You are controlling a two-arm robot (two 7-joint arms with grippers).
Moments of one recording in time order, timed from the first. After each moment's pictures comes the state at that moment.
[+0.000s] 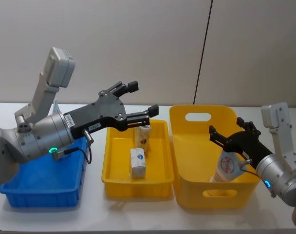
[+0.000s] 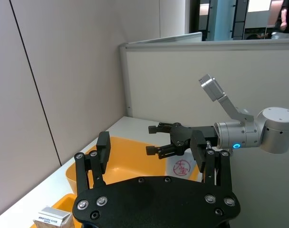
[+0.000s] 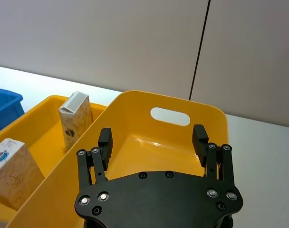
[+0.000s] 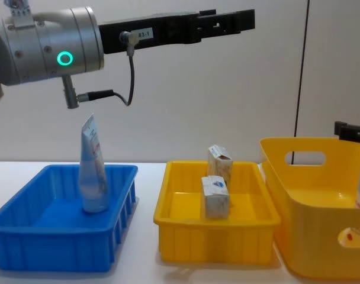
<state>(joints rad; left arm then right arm) -0.64 0.30 0.45 -1.37 -0.55 0.05 -0.83 0.34 0.36 -0.21 -1.35 0.32 0.07 0.23</state>
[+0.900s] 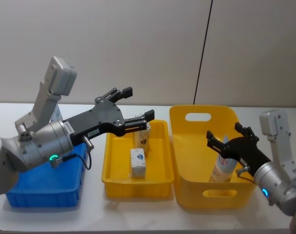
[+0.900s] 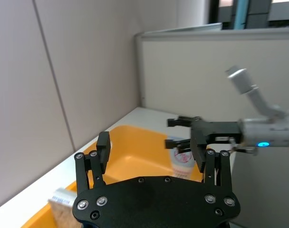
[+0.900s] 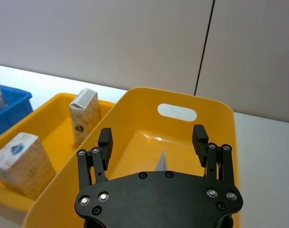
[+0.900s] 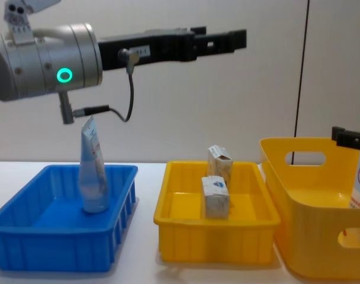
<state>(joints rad) -0.60 0.31 0.45 -1.40 -0.51 0.05 -0.74 0.28 0.36 -0.21 -1.42 0.32 0.07 0.20</state>
